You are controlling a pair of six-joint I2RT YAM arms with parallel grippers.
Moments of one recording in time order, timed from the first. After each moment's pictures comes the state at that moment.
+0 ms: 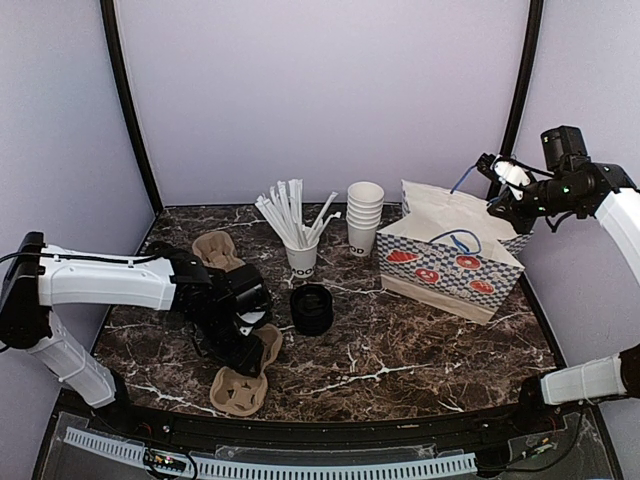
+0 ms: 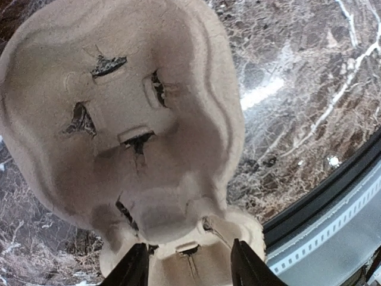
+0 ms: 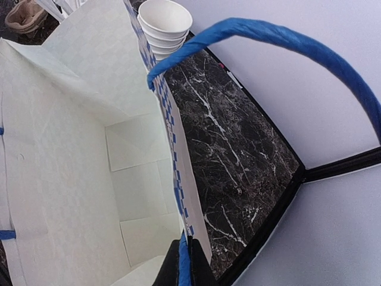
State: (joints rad) left arm -0.99 1.49 0.99 -0.92 0.15 -0.55; right arm 0.12 1.18 1.40 -0.99 -0.28 -0.75
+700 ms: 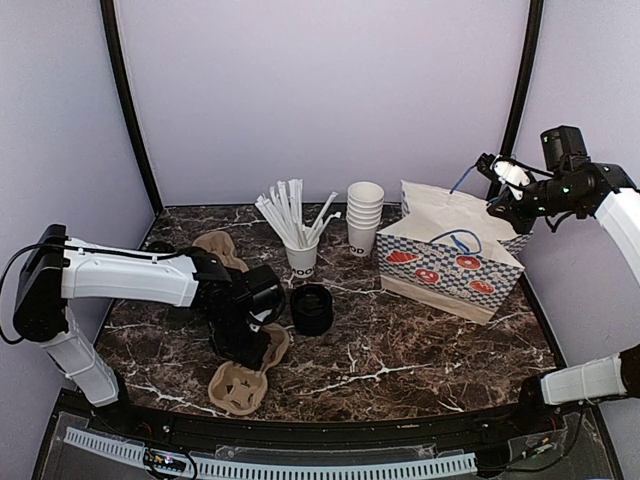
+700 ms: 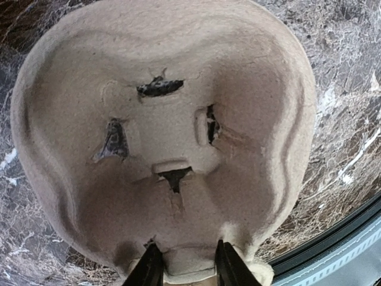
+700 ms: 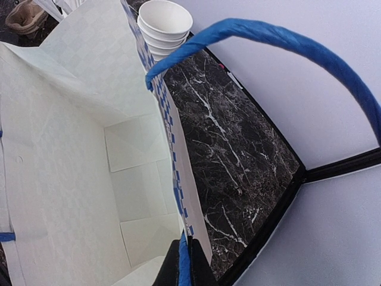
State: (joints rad) left arm -1.00 1.63 1.06 -0.92 0.04 -0.62; right arm 0.12 1.18 1.40 -0.99 -0.28 -0.74
